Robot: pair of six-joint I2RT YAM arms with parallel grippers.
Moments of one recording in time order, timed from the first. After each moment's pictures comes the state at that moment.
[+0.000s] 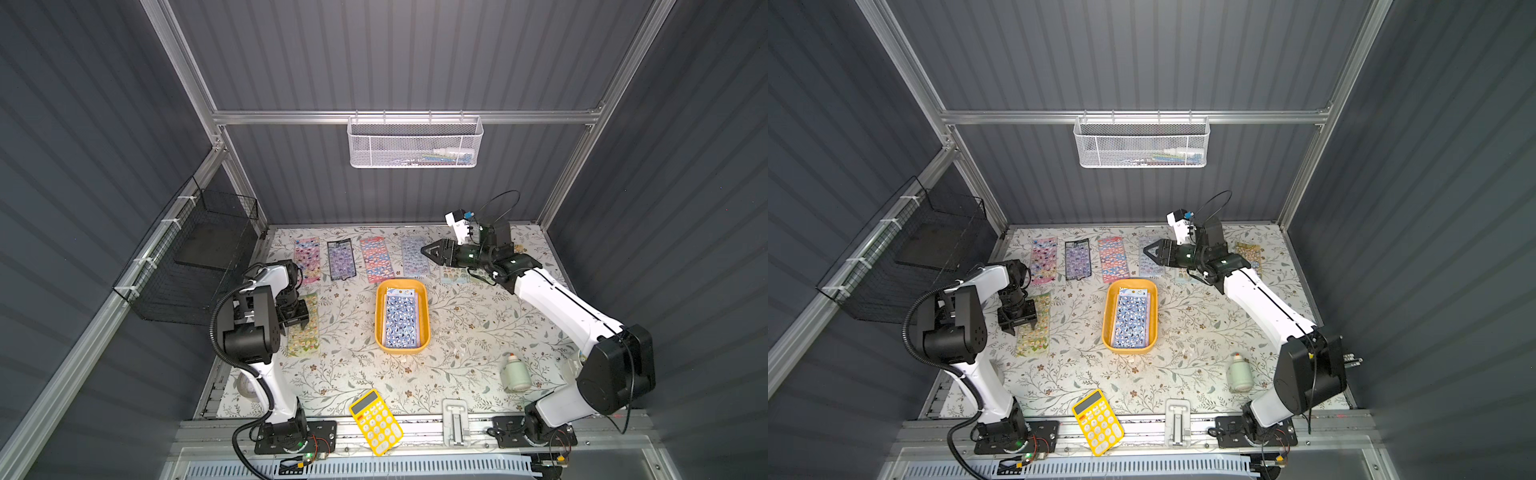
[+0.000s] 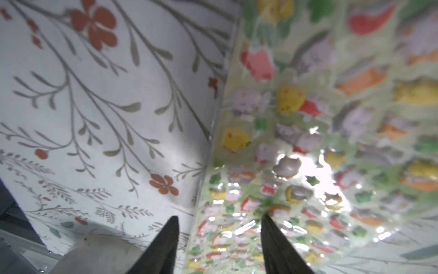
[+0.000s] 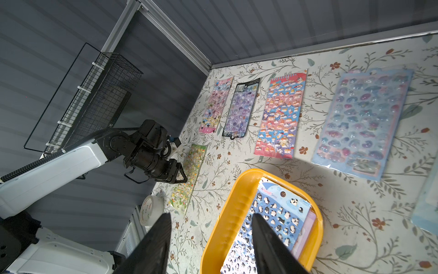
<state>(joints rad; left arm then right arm) 0.11 1.89 1.26 -1.09 -0.12 -0.28 0.39 1.53 1.28 -0.20 -0.60 0.52</state>
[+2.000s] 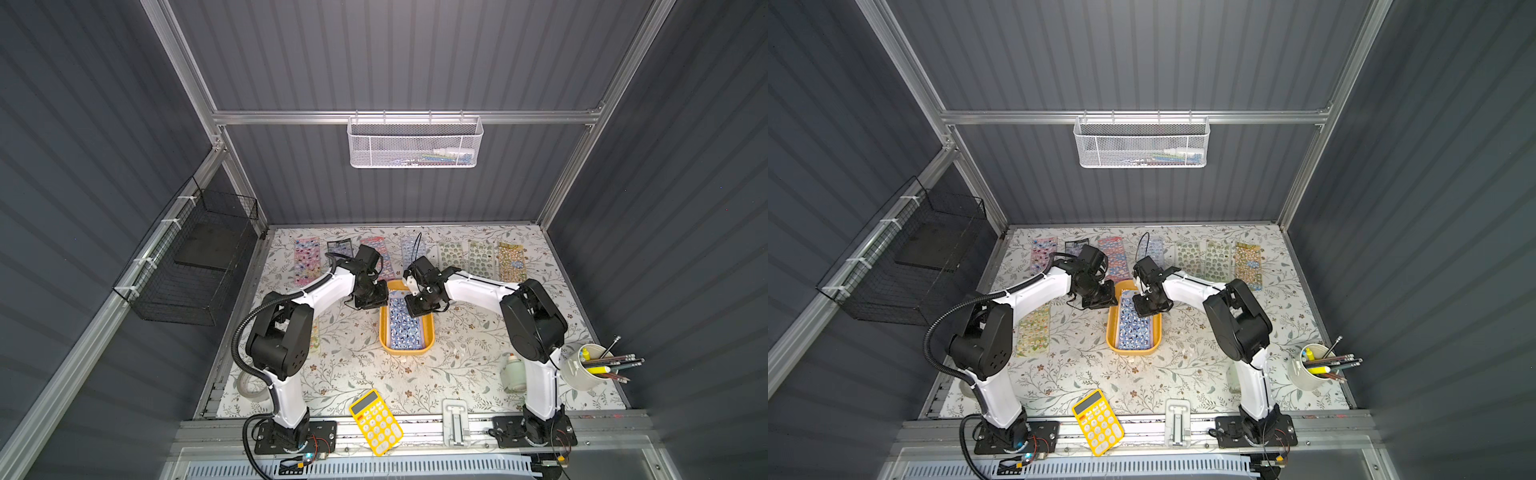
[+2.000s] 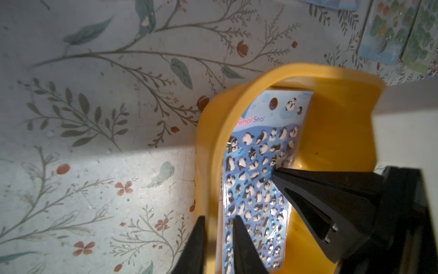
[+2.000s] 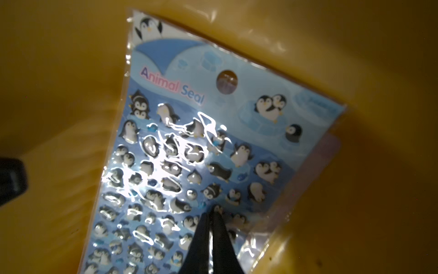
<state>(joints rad) -0.50 1.85 1.33 -0.71 0.31 -0.56 0.66 2.03 1.42 -0.59 -0.21 0.27</state>
